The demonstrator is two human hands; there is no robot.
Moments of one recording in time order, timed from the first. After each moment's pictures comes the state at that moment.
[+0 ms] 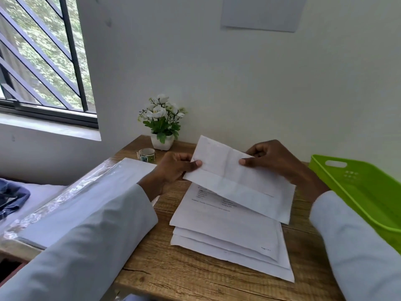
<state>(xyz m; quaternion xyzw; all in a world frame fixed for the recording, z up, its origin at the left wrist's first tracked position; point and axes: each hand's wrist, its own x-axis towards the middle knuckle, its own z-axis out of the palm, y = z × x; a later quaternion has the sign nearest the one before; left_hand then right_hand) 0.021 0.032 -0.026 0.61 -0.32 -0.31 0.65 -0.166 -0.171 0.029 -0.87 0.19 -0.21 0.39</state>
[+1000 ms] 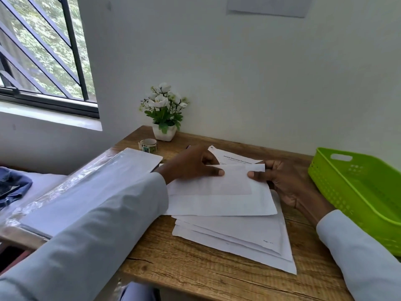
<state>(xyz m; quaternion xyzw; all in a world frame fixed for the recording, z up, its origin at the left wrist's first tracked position) 0.014 0.008 -0.018 0.74 -0.59 -0.11 0.31 -0.186 -0.162 -0.030 -0.70 0.24 -0.21 0.64</state>
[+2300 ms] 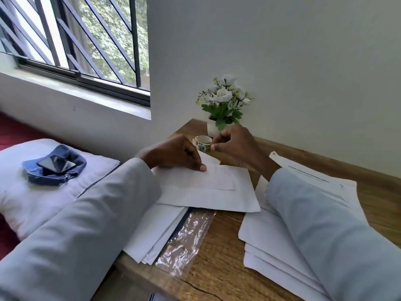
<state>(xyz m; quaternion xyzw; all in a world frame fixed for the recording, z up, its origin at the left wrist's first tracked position) 0.143 0.129 -0.028 0.81 -0.45 -0.17 0.33 0.054 -0.054 -0.014 -0.94 0.09 -0.19 0.28</state>
